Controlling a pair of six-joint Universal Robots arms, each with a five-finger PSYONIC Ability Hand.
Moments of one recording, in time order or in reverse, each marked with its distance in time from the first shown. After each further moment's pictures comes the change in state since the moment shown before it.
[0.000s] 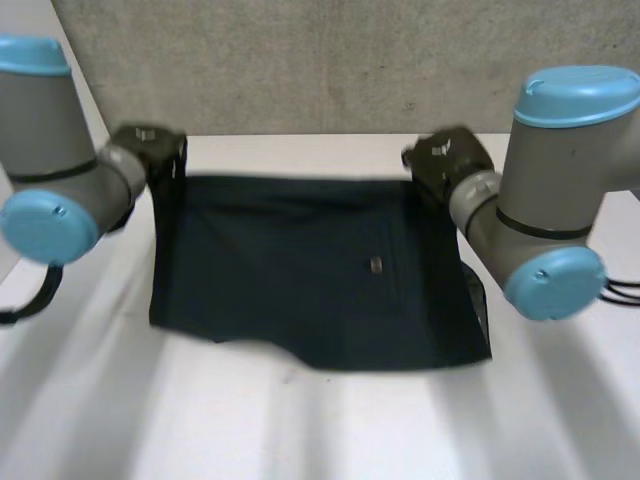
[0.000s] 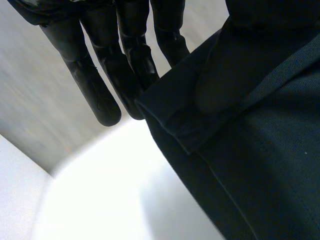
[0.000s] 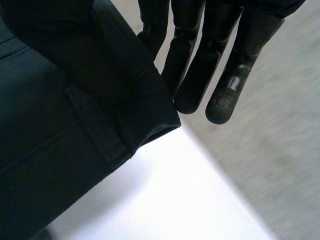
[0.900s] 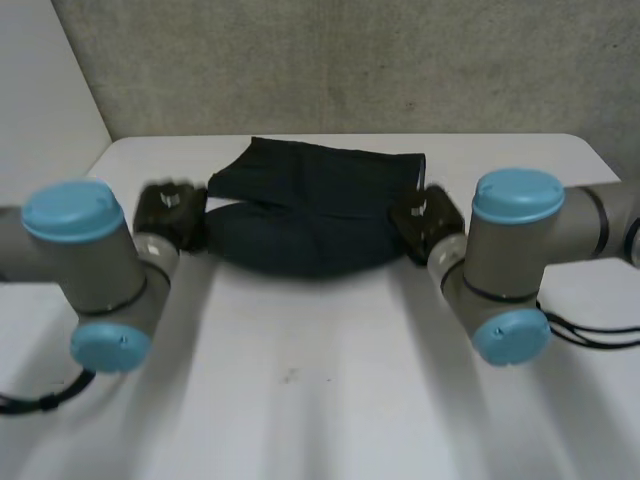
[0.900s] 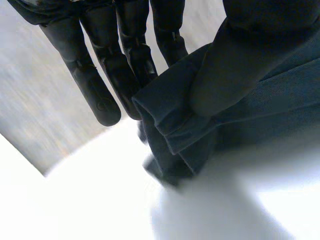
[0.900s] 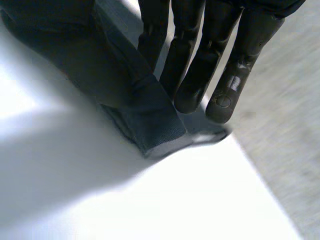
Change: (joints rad) left arm -0.069 0.121 -0.708 0.644 -0.064 -0.035; right arm 0.001 0.136 0.190 -0.205 -0.038 -0.104; left_hand 0.005 0.003 0.003 0.000 0.000; right_hand 0.000 0.000 0.006 0.000 0.001
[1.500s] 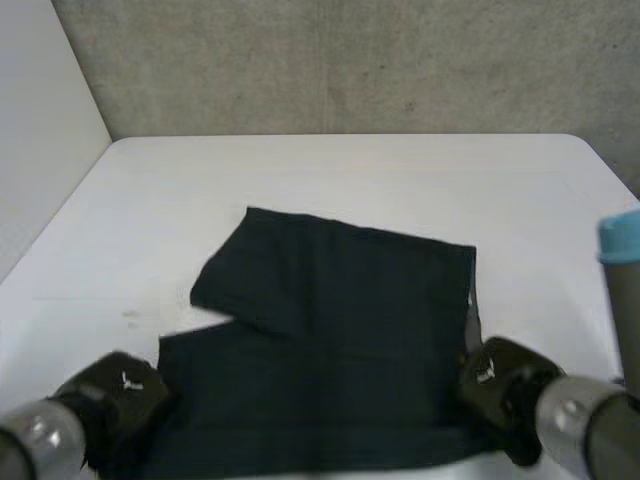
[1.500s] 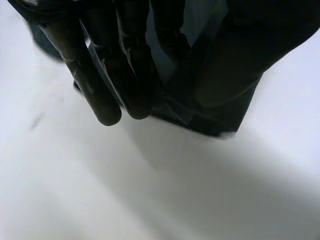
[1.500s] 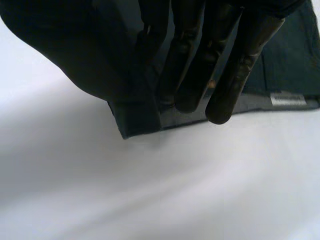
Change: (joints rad) left arm 0.008 0.628 -0.460 -0.835 0.115 0.425; right arm -0.017 -0.626 0.558 0.681 -0.045 -0.227; left_hand 0.000 0.000 0.000 0.000 0.003; right_hand 0.000 0.000 0.000 0.000 0.000
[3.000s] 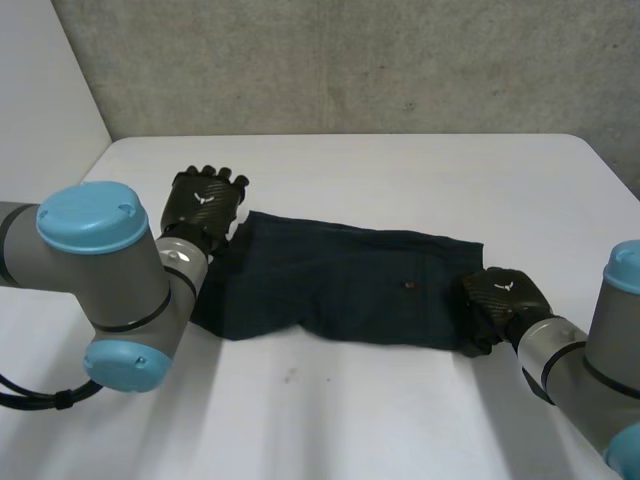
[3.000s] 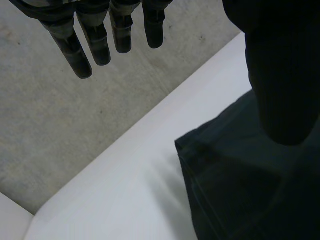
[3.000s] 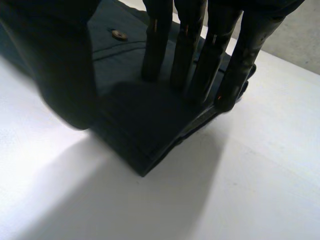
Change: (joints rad) left arm -0.121 -0.560 0.463 0.822 -0.129 -0.331; right arm -0.213 0.236 0.120 -0.794 -0.109 0.636; left_hand -0.924 -0.997 -0.979 -0.993 -0.915; right_hand -0.259 -0.360 -0.387 -0.385 -0.389
